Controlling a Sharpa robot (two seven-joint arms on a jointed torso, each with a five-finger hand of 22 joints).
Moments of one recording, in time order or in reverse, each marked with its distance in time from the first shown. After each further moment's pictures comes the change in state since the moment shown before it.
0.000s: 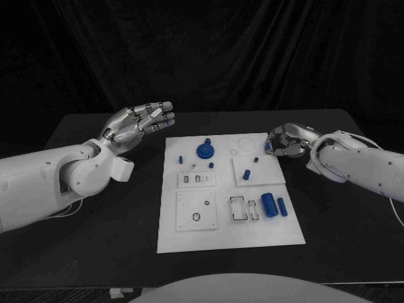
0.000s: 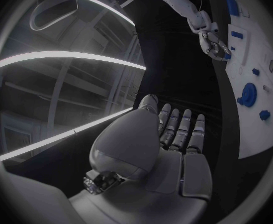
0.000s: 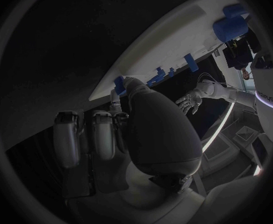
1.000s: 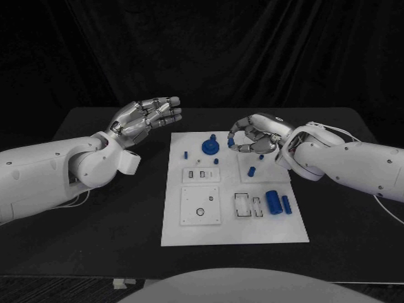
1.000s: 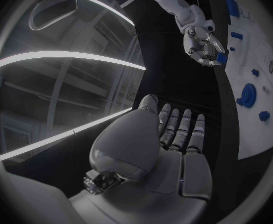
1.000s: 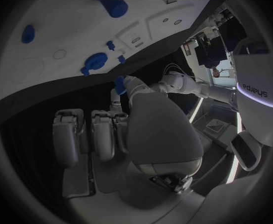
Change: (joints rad) left arm 0.000 0.007 0.000 -0.007 0.000 0.004 -0.010; left_hand 0.000 0.000 0.000 0.000 0.000 0.000 0.000 0.000 0.000 0.000 0.000 0.000 0.000 0.000 0.000 0.000 0.000 0.000 0.000 0.000 0.000 0.000; right arm 0.084 0.006 0.000 0.393 -0.067 -0.073 -0.053; right_hand 0.001 -0.001 0.000 -0.005 0.001 0.027 0.009 0.024 0.009 -0.003 0.011 0.000 0.001 -0.001 0.006 0.000 0.000 0.000 0.004 0.004 0.000 0.000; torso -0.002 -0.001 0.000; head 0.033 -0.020
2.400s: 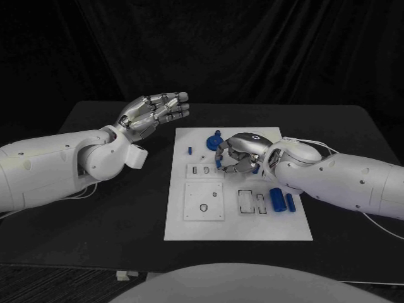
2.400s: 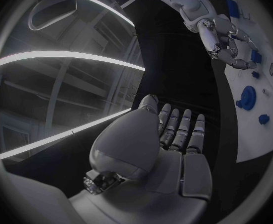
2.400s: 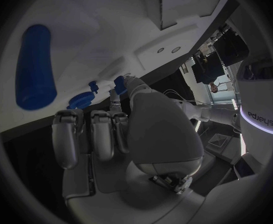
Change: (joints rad) left arm 0.000 0.014 0.000 -0.007 0.000 0.004 -0.005; left_hand 0.000 0.000 0.006 0.000 0.004 0.000 0.000 0.000 0.000 0.000 0.000 0.000 0.000 0.000 0.000 0.000 0.000 0.000 0.000 0.000 0.000 0.000; right arm -0.073 0.102 0.000 0.014 -0.219 0.076 -0.173; right_hand -0.013 -0.004 -0.002 -0.010 0.034 0.005 0.009 -0.003 -0.005 0.000 0.014 0.000 0.000 -0.001 0.014 0.000 0.000 0.000 0.000 0.014 -0.008 0.000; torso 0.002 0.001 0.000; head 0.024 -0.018
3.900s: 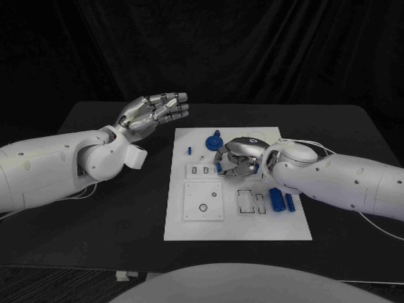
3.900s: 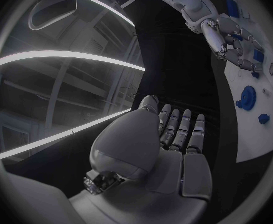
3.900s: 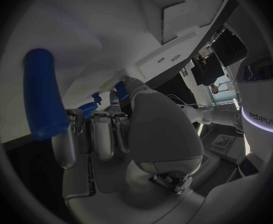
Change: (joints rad) left arm -0.002 0.004 0.000 -0.009 0.000 0.006 0.000; left_hand 0.000 0.000 0.006 0.000 0.000 0.000 0.000 0.000 0.000 0.000 0.000 -0.005 0.000 0.000 0.000 0.000 0.000 0.000 0.000 0.000 0.000 0.000; right arm -0.010 0.018 0.001 -0.032 -0.005 0.069 -0.005; right_hand -0.038 -0.009 -0.006 -0.025 -0.124 -0.097 0.011 -0.120 -0.063 0.004 0.003 0.000 0.000 -0.001 0.006 0.000 0.000 0.000 0.000 0.007 -0.020 -0.001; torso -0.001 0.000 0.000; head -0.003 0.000
